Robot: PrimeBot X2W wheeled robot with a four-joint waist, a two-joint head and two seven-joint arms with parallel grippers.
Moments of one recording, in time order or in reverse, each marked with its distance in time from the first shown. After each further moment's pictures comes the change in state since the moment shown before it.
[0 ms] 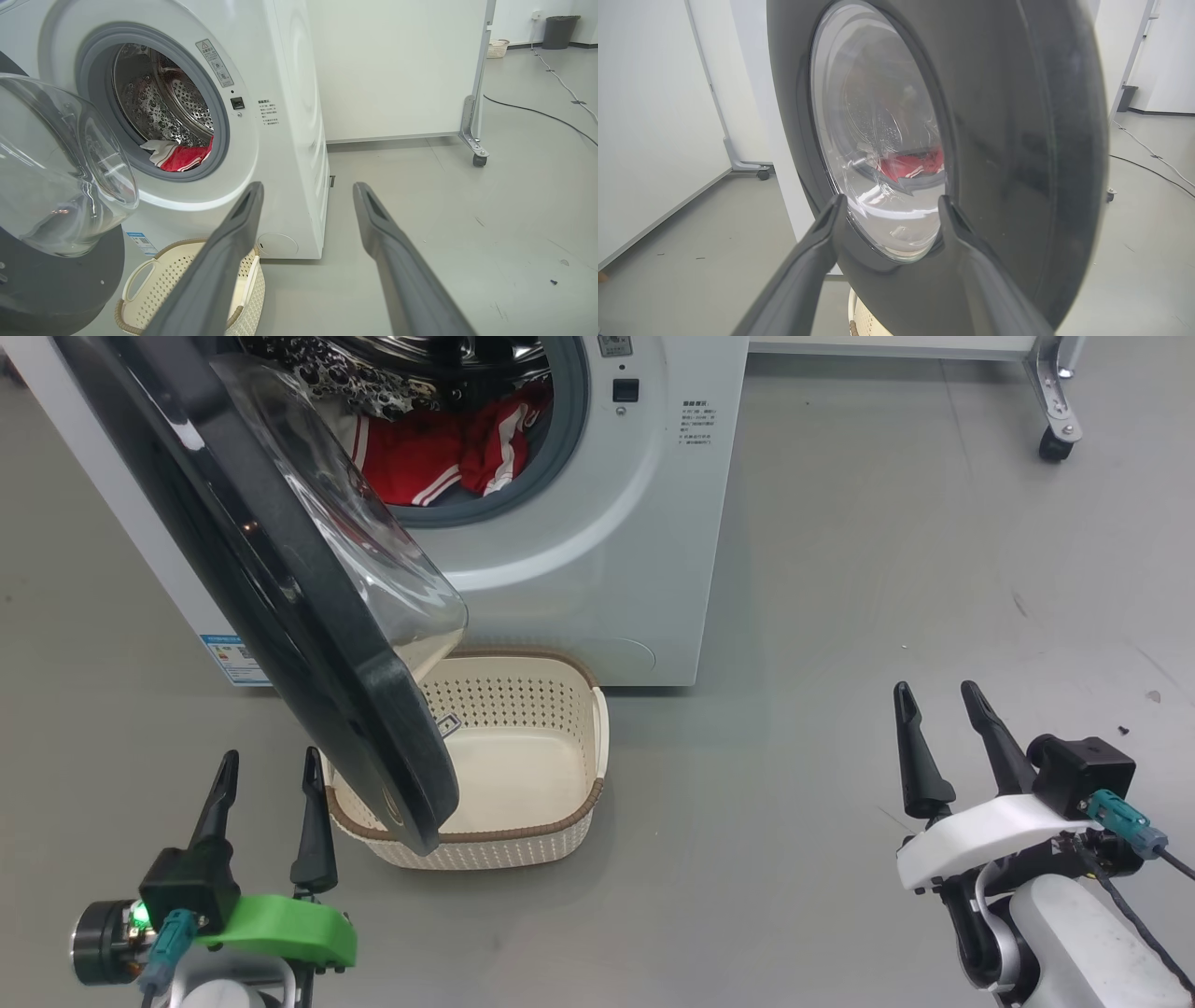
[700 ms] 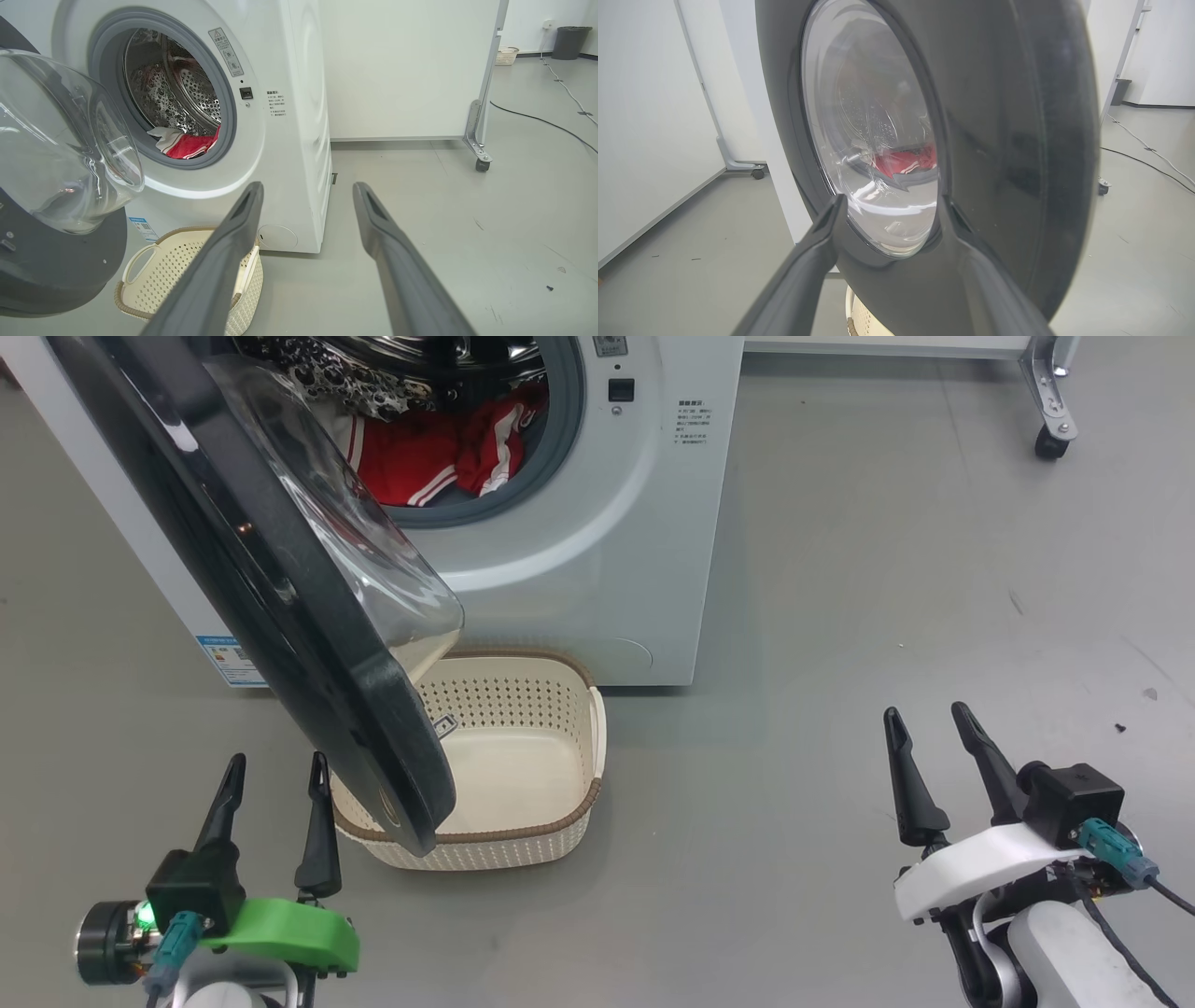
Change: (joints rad) left arm 0.003 -0.003 0.002 0.010 0.016 -0.016 0.000; right arm 0.047 0.016 -0.027 -0.024 -0.082 0.026 0.000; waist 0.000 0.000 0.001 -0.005
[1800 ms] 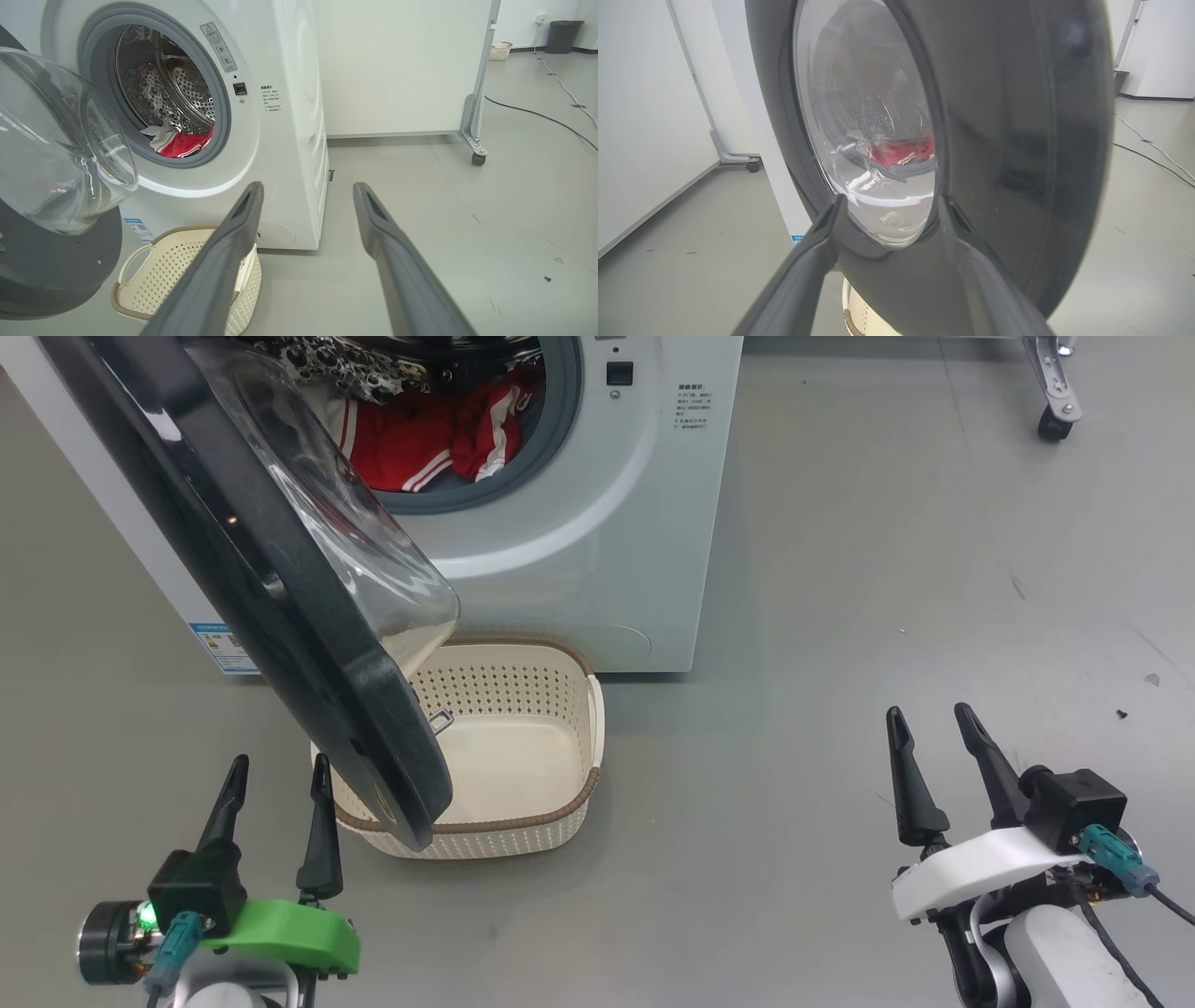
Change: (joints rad) left arm 0.000 -0.003 0.004 0.007 0.005 -0.013 0.000; right arm 0.030 0.048 -0.064 -0.006 -0.061 0.029 0.000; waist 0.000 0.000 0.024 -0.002
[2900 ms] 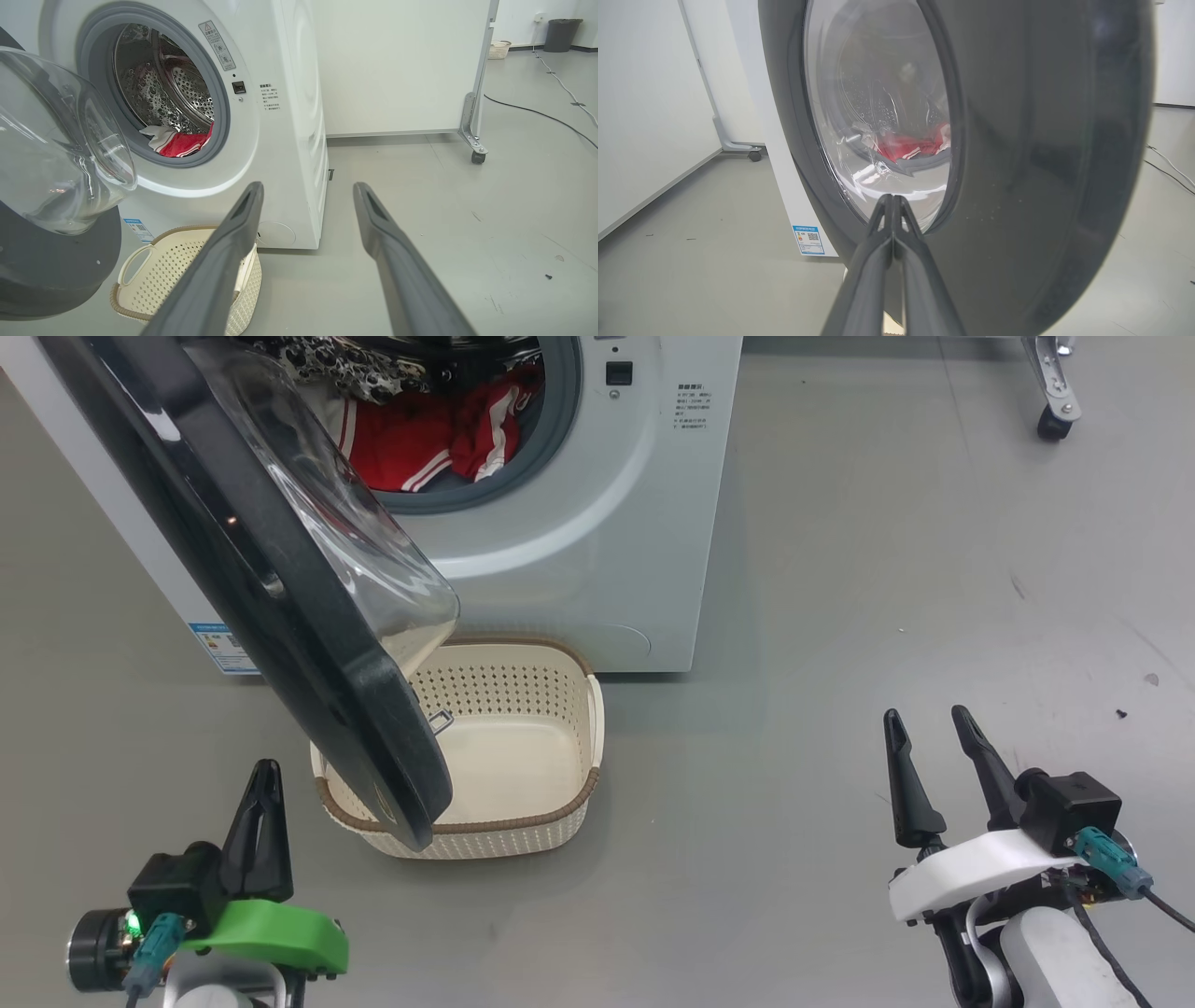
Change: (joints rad) left arm -0.001 -0.003 0.029 0.024 -0.029 -0.019 0.000; right arm 0.003 0.040 -0.045 0.023 -0.045 0.035 0.000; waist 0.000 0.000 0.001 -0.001
